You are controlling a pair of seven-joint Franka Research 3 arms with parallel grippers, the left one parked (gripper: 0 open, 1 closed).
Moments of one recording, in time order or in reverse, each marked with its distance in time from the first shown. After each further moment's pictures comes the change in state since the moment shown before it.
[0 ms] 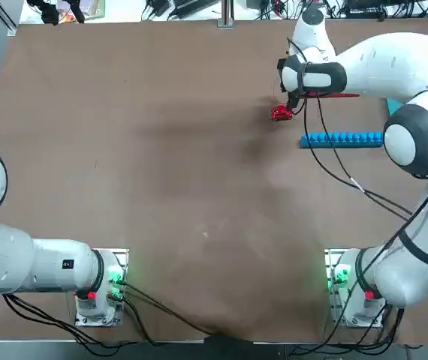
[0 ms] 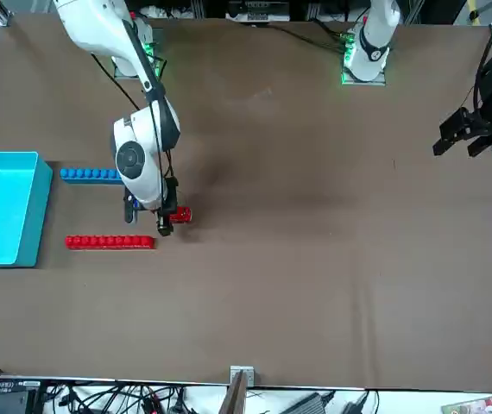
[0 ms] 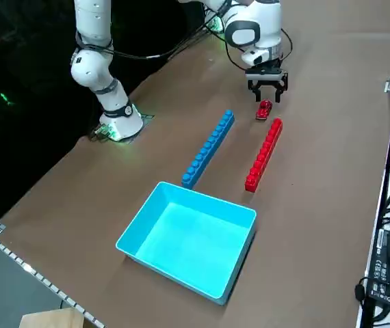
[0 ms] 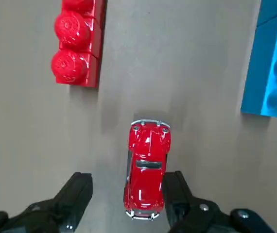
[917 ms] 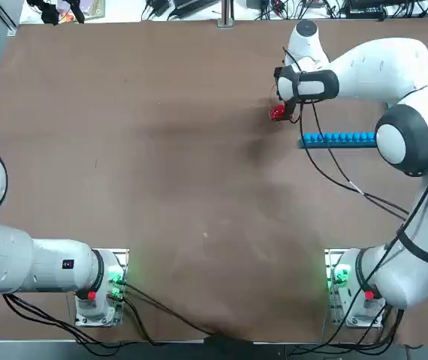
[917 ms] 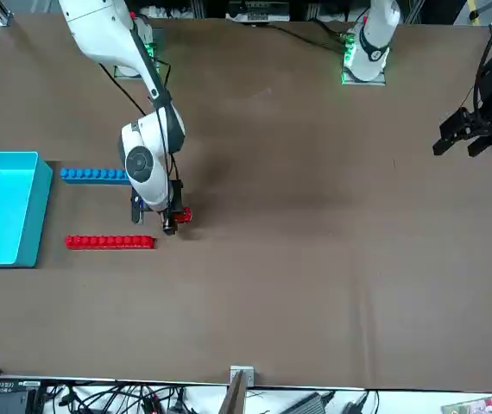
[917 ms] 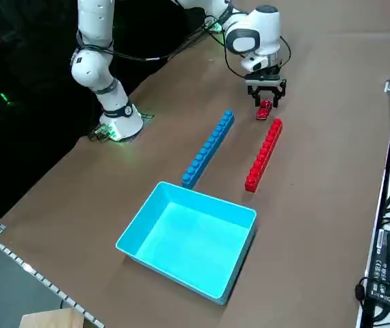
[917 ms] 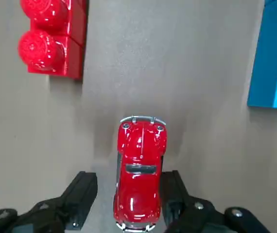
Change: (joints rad) arm 0.021 0.049 -0.003 -0.010 0.000 0.048 0.034
